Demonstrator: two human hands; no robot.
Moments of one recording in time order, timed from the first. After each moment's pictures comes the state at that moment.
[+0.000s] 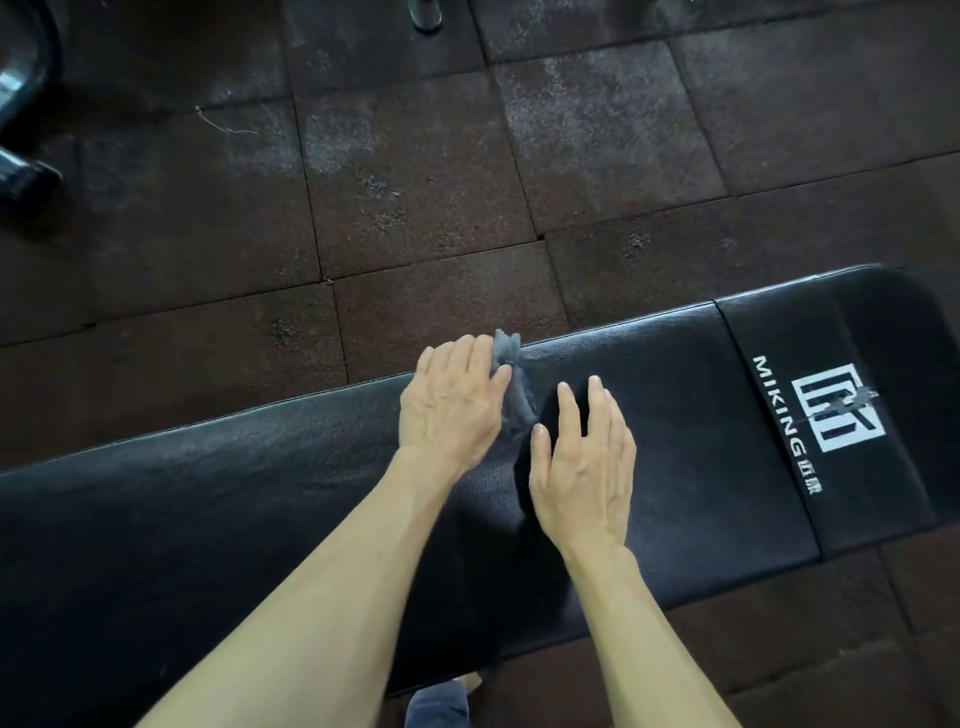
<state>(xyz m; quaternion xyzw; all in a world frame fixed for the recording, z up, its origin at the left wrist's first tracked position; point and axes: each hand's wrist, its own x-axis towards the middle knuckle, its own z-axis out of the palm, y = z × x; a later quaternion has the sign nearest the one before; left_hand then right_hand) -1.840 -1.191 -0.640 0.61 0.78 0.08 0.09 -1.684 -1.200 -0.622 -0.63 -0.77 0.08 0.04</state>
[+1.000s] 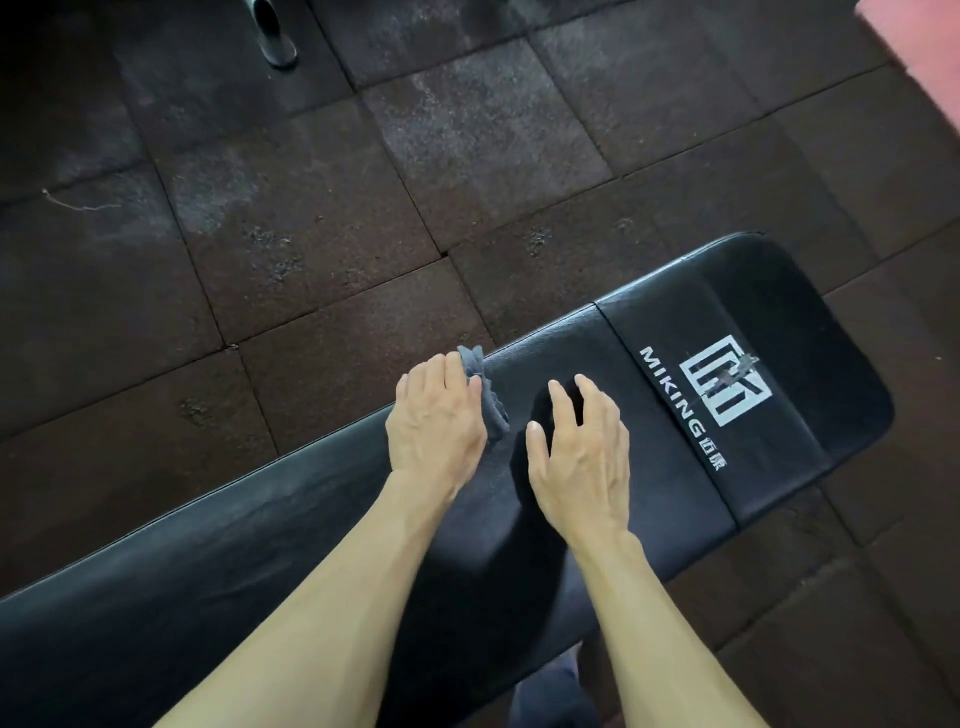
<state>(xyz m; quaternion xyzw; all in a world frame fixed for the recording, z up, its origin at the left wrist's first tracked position) -1.775 -1.127 -0.645 0.64 0.75 0.11 0.07 -1.620 -1.143 -0.615 -0.70 -0.71 0.10 0.04</state>
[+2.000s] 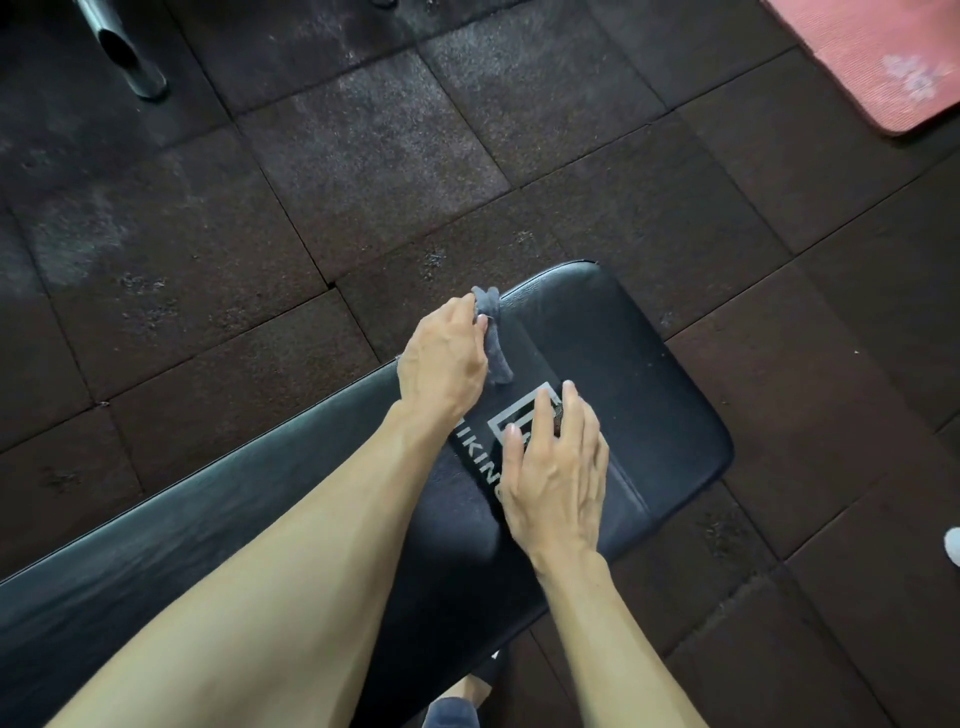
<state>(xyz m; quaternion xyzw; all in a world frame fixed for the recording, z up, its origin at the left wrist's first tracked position) -1.571 -0.953 -0.625 0.63 0.72 0.17 0.23 -1.450 -1.062 -0.619 -0.76 -0.65 0.09 0.06</state>
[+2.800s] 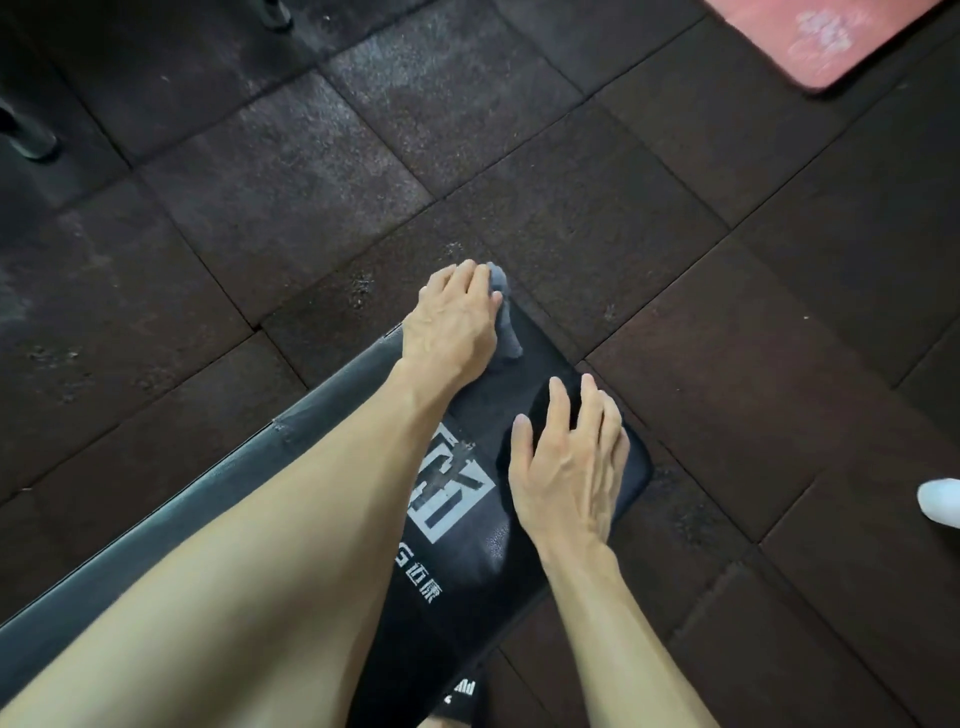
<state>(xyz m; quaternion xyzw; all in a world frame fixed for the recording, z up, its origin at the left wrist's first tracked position) -1.461 -0.866 -0.637 0.76 0.62 0.09 0.19 -1.349 -1.016 -0.627 -0.81 -0.58 0.05 0.07</state>
